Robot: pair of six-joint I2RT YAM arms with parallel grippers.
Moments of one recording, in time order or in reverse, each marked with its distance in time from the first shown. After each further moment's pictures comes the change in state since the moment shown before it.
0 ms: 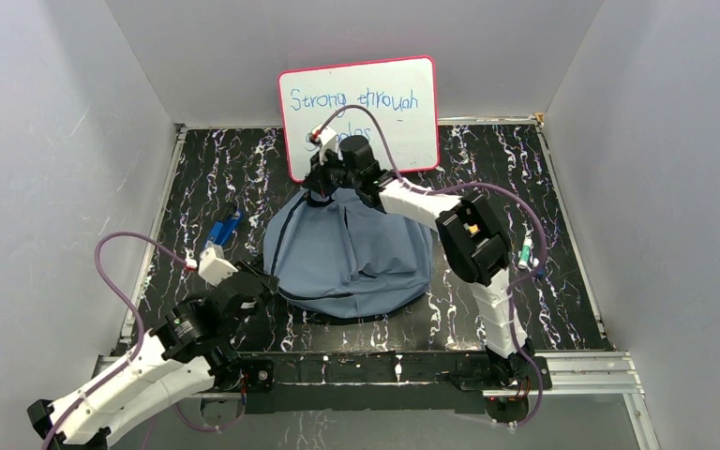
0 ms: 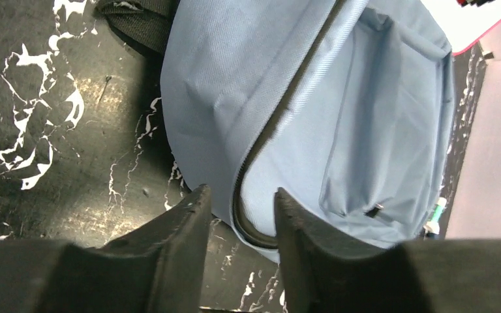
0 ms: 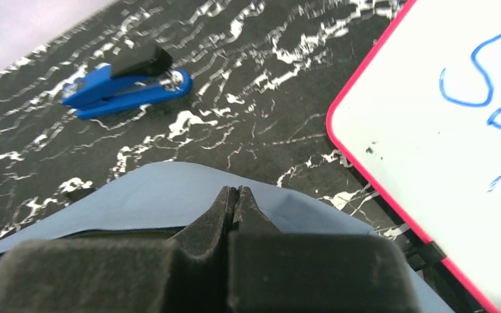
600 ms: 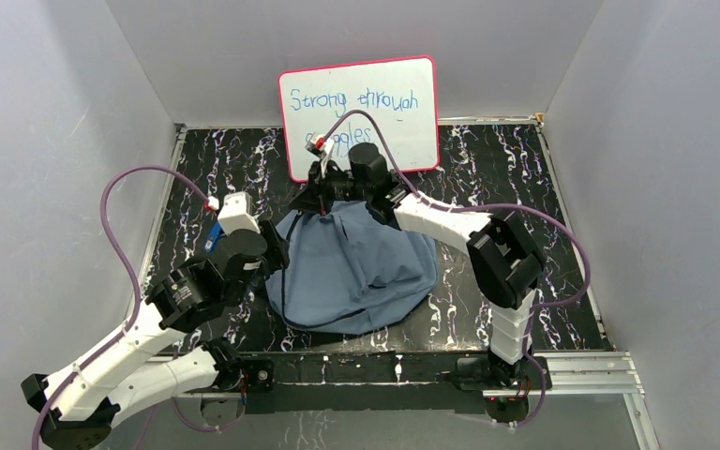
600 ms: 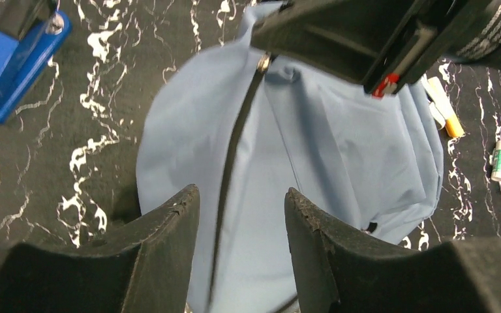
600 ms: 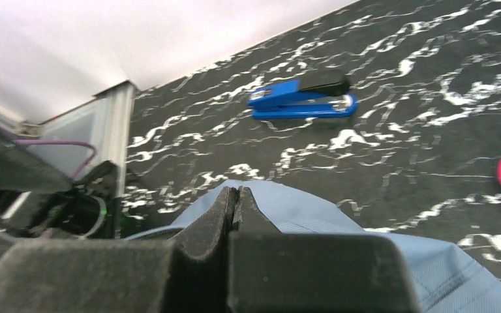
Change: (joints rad) left arm 0.000 0.286 0.407 0.047 -0.010 0.587; right arm 0.054 -0.277 -0.241 0.143 -0.291 0.141
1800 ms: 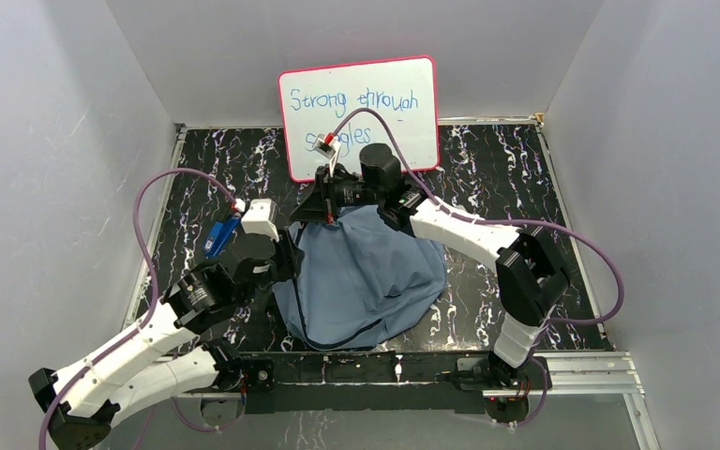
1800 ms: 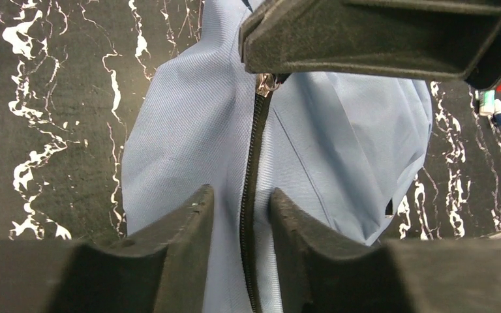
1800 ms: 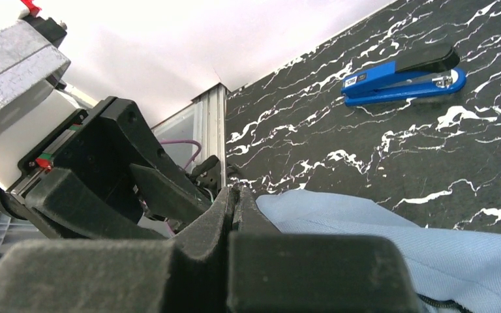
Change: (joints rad) left arm 0.000 0.008 -0.101 0.165 0.172 0.146; right arm 0.032 -0.175 -0.083 -0.047 -0.098 0.286
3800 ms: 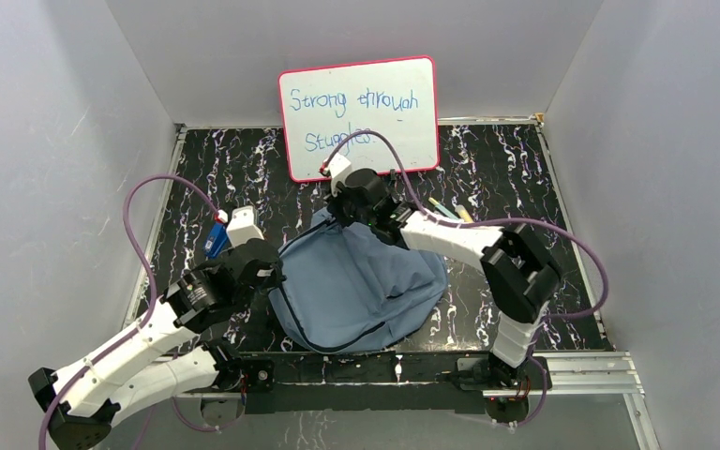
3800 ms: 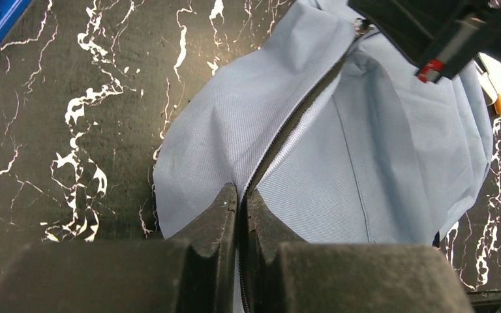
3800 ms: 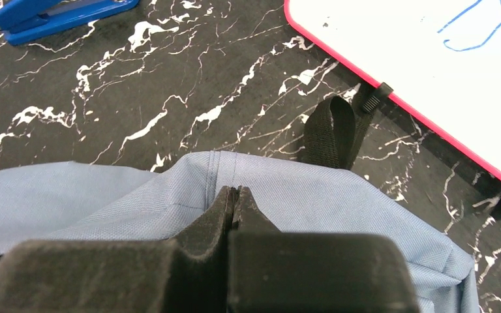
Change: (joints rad) left arm 0.005 0.000 0.003 -0.198 -0.142 -0.217; right arm 0.039 0.079 -0.072 -0.206 0.807 -0.496
